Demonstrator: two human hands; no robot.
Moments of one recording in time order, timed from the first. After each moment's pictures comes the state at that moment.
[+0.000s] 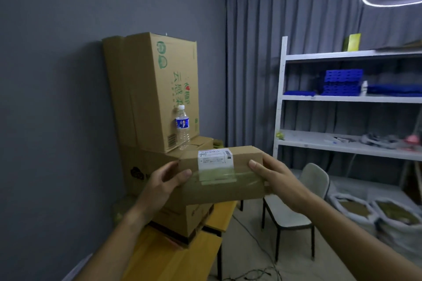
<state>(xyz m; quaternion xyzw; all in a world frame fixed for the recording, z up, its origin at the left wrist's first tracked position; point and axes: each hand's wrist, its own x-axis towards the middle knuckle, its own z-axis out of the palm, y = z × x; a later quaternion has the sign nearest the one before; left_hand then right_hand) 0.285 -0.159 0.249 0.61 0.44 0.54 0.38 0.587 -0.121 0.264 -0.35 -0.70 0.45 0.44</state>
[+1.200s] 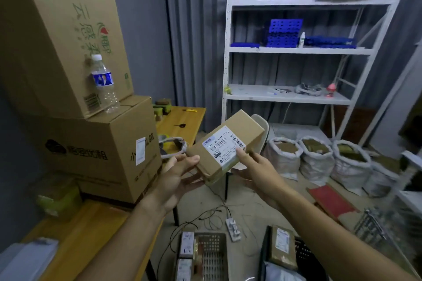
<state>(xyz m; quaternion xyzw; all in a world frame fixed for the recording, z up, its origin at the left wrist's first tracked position) 0.458 -0.085 0.152 0.40 0.38 0.48 0.68 0.680 -0.112 0.160 -0.50 -0.48 0.51 0.51</state>
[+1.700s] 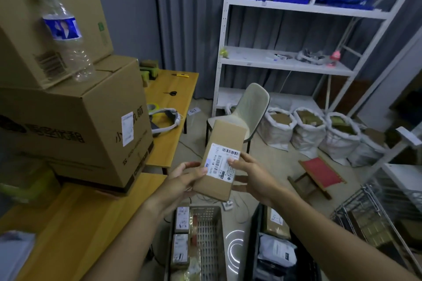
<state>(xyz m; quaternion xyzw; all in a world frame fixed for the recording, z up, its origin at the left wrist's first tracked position) 0.425 0.021 0.042 0.43 0.44 0.34 0.71 0.643 -0.011 0.074 -0.55 -0.39 0.60 0.42</state>
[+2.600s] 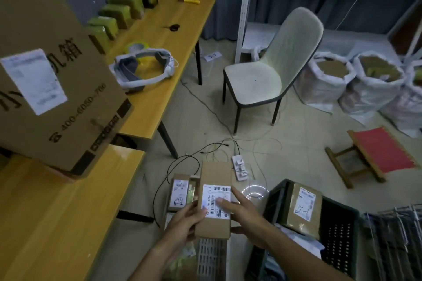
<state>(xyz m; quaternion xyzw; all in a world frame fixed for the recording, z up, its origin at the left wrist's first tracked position) 0.540 0.099 -0.263 0.26 0.61 0.23 0.71 0.731 0.113 -0.251 -0.58 -0.30 0.72 0.25</state>
